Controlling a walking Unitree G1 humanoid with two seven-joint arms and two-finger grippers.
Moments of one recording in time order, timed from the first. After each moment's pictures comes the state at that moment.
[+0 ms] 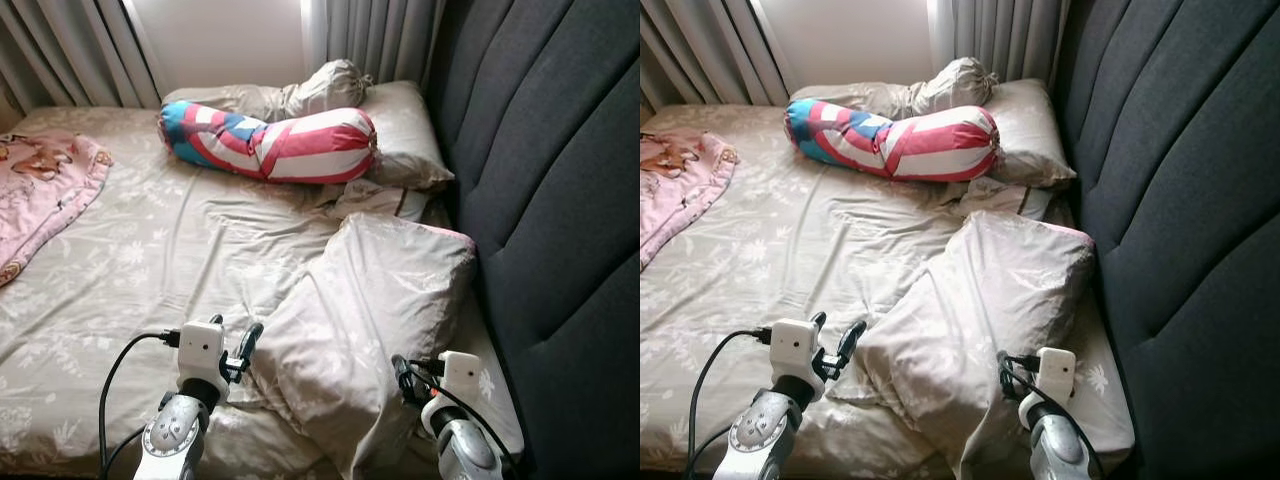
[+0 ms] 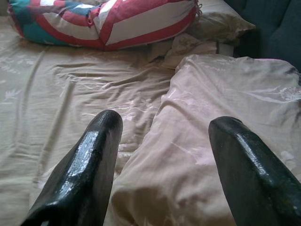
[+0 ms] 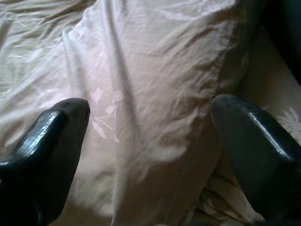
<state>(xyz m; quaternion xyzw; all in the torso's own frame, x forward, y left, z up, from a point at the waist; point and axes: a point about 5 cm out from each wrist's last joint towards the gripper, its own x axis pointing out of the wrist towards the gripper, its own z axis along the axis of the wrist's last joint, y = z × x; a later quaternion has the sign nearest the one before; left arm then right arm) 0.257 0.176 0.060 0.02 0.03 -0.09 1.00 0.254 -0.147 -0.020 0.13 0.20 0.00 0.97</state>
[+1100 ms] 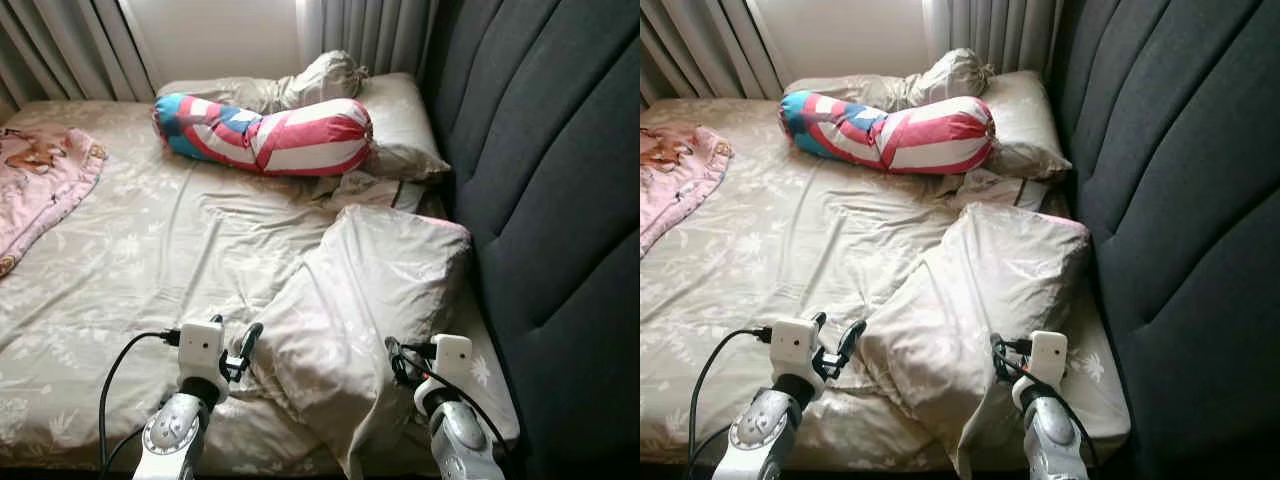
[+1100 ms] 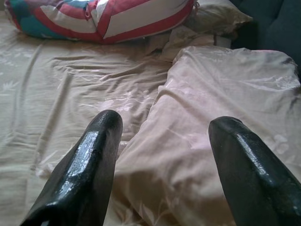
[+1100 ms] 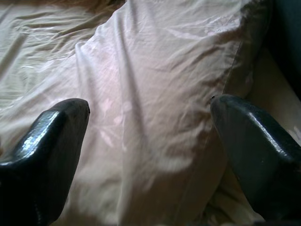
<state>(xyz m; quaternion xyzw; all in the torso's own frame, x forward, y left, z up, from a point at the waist) 0.258 0.177 0.060 0.02 0.03 -0.09 1.00 0.269 -0.138 -0.007 0.11 0.16 0.03 0.98</state>
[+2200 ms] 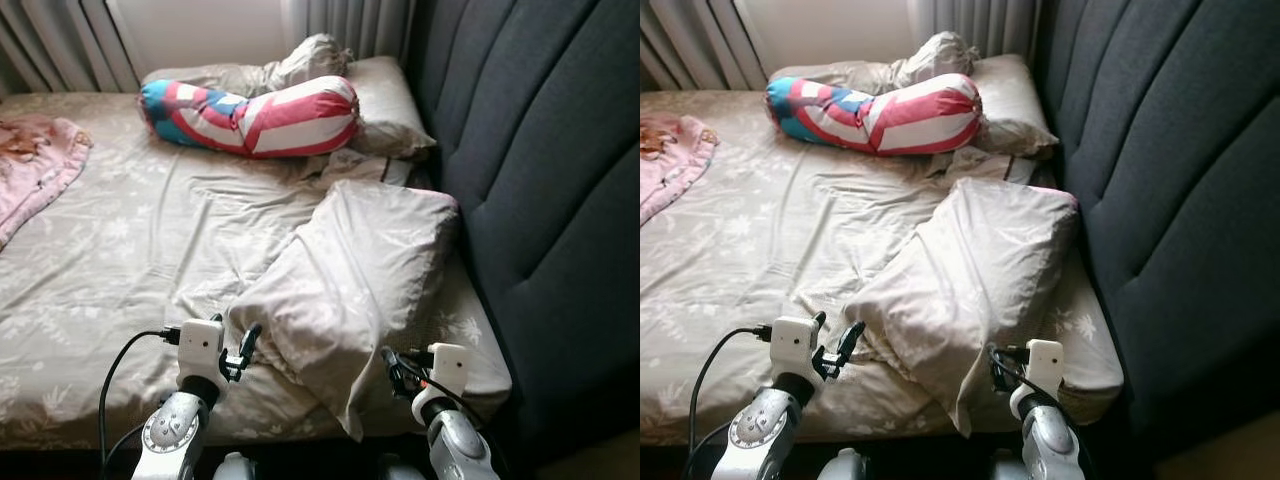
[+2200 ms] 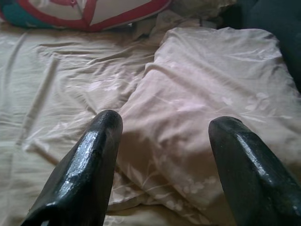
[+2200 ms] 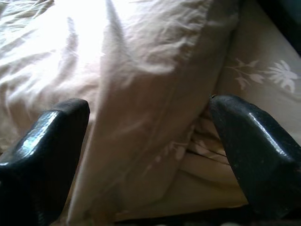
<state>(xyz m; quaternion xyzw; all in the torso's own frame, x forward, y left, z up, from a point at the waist) 0.261 0.177 0.063 0.02 0.03 -0.09 1.00 0.261 -0.138 -0.017 0.12 0.18 0.03 0.98</state>
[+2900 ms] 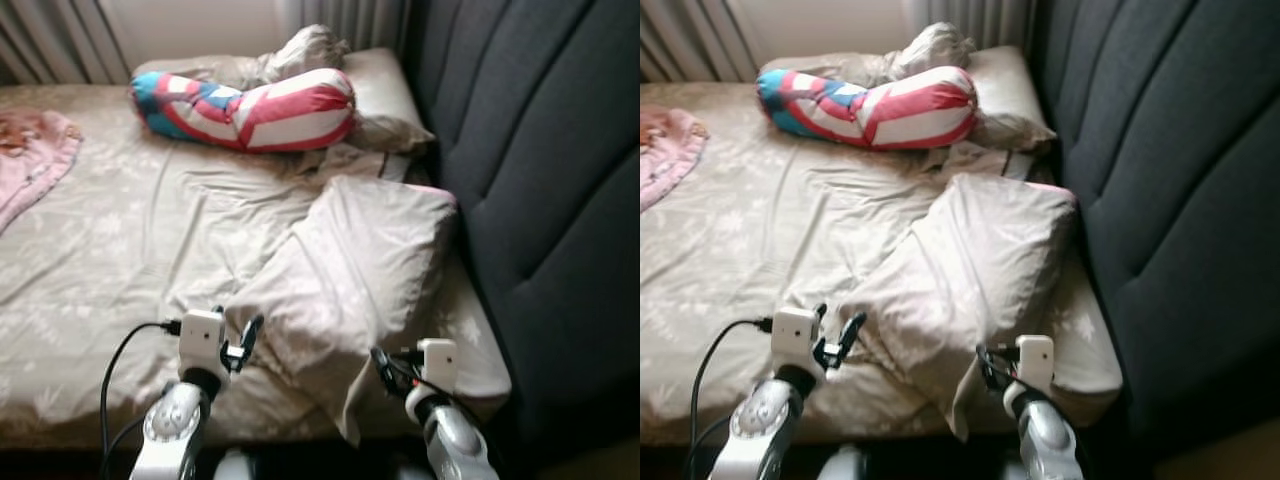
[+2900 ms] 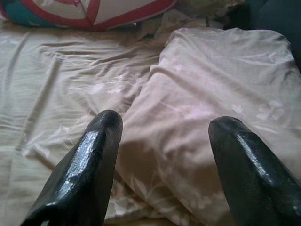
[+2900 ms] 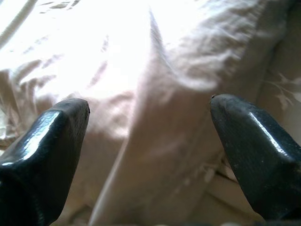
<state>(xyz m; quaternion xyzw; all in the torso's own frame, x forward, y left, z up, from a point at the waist) 0.266 0.176 0.066 0.02 0.03 -0.09 1.00 0.264 -0.126 -0.014 0.11 0.18 0.08 0.97</state>
